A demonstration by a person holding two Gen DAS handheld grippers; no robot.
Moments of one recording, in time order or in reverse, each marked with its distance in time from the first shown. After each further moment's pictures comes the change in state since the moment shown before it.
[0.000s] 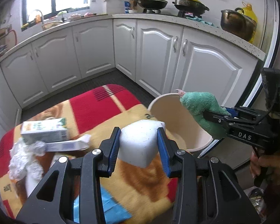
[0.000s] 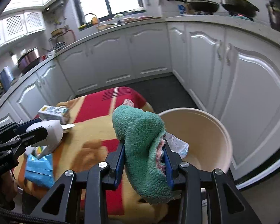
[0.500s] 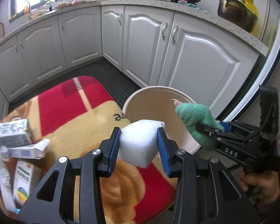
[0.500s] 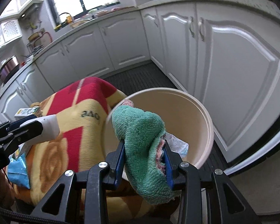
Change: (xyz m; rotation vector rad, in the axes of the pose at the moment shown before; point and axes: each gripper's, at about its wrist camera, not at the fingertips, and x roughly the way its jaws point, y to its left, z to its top) left arm 0.064 -0.047 0.017 -0.023 0.094 -0.070; right arm 0.029 -0.068 -0.028 0.130 0.072 -0.092
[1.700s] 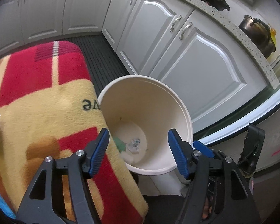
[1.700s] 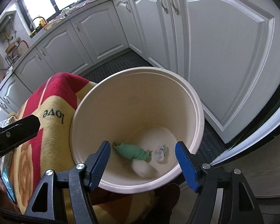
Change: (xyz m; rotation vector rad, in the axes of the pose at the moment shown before) left arm 0.061 -0.006 0.011 -0.268 0.092 -0.126; right arm 0.046 -0.042 -0.013 0.138 0.073 -0.077
